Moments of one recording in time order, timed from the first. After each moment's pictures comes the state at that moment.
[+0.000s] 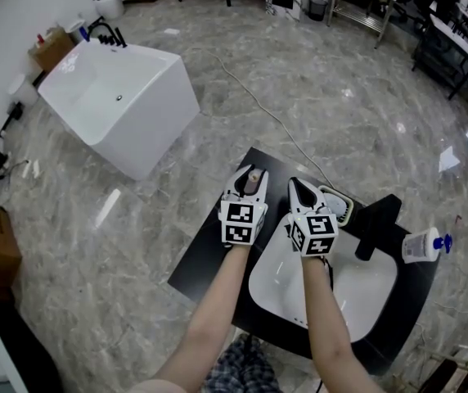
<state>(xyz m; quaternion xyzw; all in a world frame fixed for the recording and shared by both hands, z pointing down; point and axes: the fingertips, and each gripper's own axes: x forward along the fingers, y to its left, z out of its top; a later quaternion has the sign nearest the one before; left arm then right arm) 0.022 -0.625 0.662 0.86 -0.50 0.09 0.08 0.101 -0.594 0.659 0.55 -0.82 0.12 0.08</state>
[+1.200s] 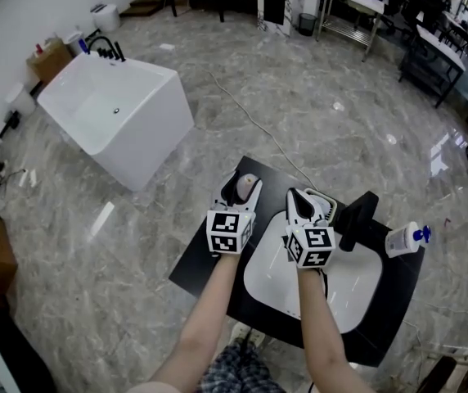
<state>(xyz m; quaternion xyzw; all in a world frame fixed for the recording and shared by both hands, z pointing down) 0.008 -0.578 0.581 0.86 -0.51 0.03 0.08 0.117 -0.536 0.589 0.57 -0.81 0.10 0.06</state>
